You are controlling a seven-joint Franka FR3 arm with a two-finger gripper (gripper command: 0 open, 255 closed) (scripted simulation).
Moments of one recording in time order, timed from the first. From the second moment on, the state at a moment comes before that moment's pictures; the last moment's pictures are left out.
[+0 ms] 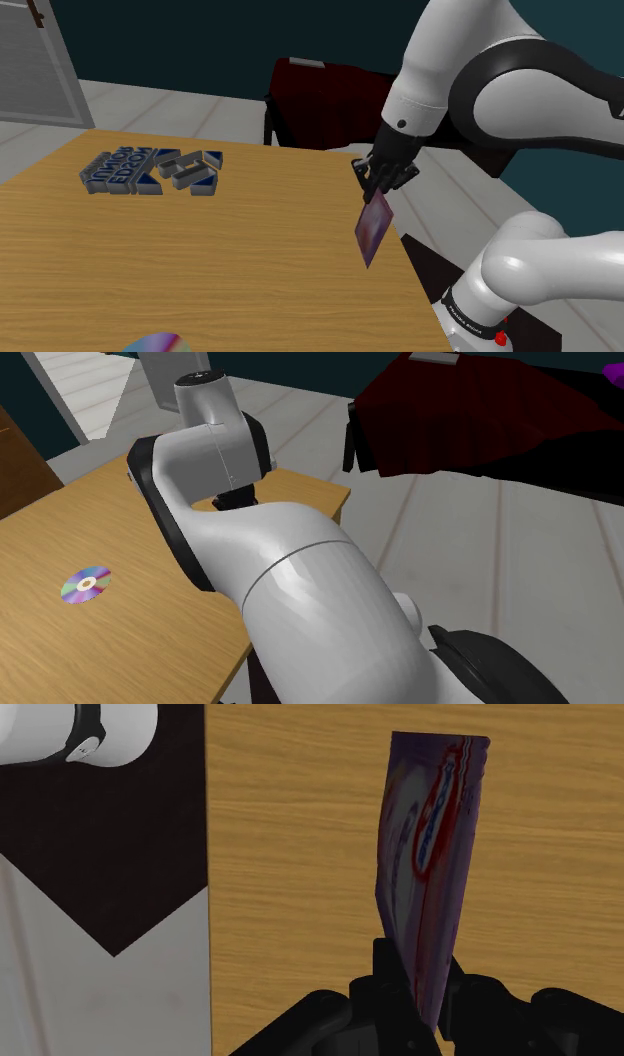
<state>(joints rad) -0.10 -0.94 0.49 -2.50 0.33 1.70 0.81</state>
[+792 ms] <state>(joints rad) -0.12 -0.90 0.45 -2.32 0.29 1.56 0.82</state>
